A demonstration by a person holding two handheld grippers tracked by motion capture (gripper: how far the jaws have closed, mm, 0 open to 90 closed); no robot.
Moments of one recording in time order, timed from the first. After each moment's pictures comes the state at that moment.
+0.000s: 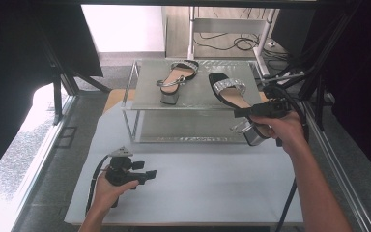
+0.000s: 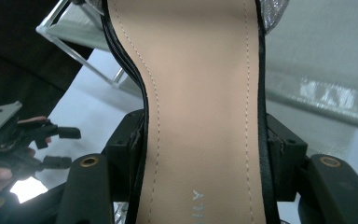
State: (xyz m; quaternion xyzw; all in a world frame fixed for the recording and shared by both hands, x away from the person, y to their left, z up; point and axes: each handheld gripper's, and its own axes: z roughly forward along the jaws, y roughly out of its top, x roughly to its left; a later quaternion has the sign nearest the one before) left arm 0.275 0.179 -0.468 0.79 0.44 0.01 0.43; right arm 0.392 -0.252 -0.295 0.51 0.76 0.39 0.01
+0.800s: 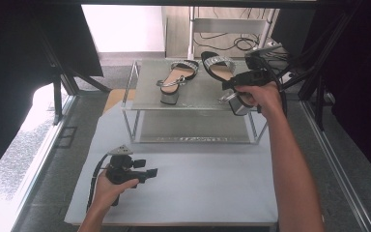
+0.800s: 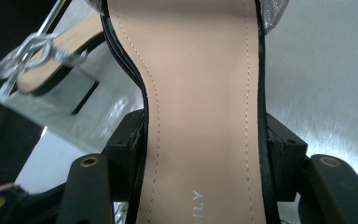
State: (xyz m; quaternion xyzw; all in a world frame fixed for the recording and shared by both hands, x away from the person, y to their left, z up) left arm 0.278 0.180 -0.462 0.78 0.43 0.00 0.45; right arm 0.485 -0.218 -0.281 0.55 0.75 0.37 0.02
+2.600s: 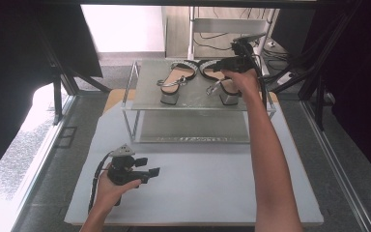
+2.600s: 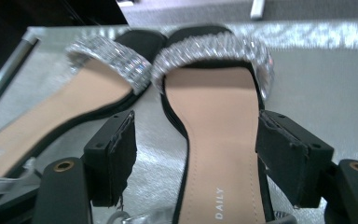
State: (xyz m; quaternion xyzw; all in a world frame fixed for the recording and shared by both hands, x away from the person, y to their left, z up) left arm 0.272 0.171 -0.447 0.78 0.42 0.04 0.46; right arm 0.532 -0.183 -0.278 0.59 0.71 0.38 0.12
